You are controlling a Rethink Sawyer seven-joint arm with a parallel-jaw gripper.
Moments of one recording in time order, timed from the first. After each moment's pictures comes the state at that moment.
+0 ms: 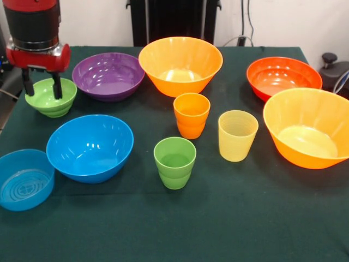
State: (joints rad) arm -0.89 -0.56 0.41 1.54 -0.67 0.64 1.71
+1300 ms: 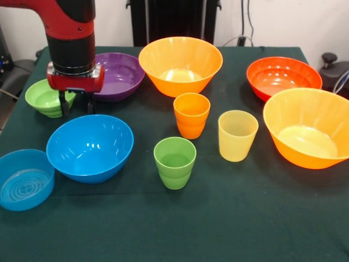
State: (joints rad) arm -0.80 -0.48 0.35 1.55 -0.67 0.52 1.71
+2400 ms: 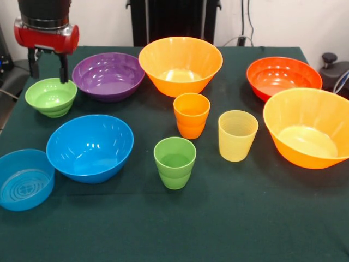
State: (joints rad) arm -0.81 -0.68 0.30 1.65 -0.58 0.57 1.71
